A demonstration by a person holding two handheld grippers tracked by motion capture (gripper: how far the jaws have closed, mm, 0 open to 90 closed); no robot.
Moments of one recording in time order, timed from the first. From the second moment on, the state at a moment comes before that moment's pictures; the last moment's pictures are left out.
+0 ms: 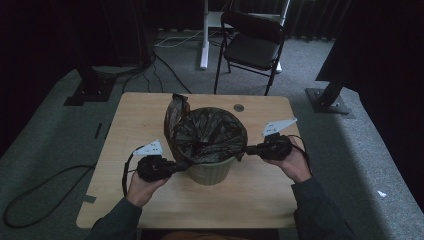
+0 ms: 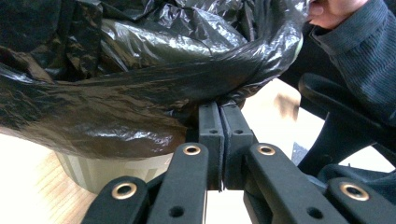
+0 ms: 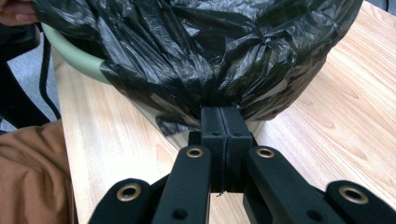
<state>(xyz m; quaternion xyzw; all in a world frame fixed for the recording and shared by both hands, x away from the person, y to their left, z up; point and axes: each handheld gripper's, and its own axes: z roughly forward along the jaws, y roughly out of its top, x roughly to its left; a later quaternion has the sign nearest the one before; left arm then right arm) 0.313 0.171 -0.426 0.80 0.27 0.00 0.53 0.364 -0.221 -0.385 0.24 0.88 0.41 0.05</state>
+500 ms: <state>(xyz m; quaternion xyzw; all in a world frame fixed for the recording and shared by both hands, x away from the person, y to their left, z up) 0.316 0.215 -0.384 0.76 0.29 0.07 0.58 0.360 -0.239 -0.368 0.25 0.86 0.43 0.08</state>
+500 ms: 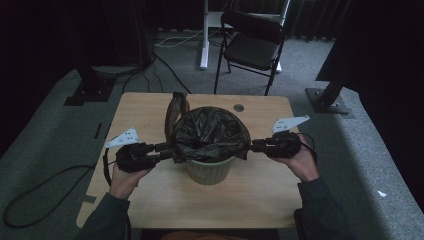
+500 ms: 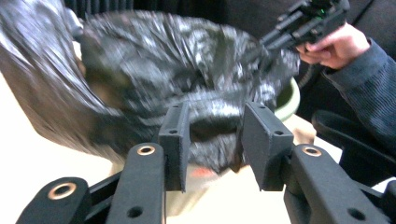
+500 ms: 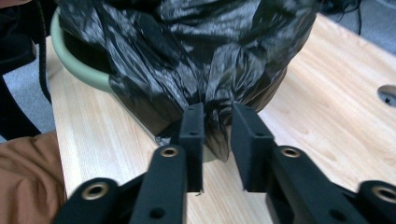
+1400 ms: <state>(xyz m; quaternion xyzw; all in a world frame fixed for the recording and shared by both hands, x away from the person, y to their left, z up) 0.351 0.203 -0.386 0.76 0.33 0.06 0.55 0.362 -0.201 -0.357 0.19 0.87 0.44 0.07</state>
